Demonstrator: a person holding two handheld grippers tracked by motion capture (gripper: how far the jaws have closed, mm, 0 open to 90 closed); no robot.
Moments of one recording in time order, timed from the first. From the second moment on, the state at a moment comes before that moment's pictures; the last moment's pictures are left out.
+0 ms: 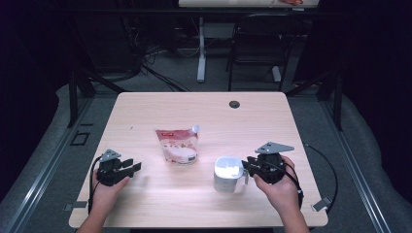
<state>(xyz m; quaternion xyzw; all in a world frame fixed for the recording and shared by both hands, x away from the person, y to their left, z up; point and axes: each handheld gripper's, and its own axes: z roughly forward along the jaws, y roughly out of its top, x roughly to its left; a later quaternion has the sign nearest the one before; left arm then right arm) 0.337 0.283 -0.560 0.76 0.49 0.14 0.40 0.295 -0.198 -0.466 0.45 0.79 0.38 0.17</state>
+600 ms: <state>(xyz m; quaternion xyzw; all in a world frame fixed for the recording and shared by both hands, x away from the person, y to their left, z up) 0.336 0.284 -0.559 0.76 0.50 0.15 0.40 0.297 -0.198 -0.472 0.46 0.78 0.38 0.16</state>
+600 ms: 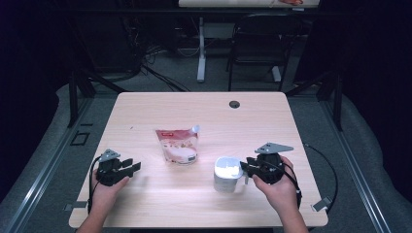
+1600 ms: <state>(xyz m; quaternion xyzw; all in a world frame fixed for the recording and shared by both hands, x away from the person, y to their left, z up) 0.337 0.284 -0.559 0.76 0.50 0.14 0.40 0.295 -0.198 -0.473 0.46 0.78 0.40 0.15</state>
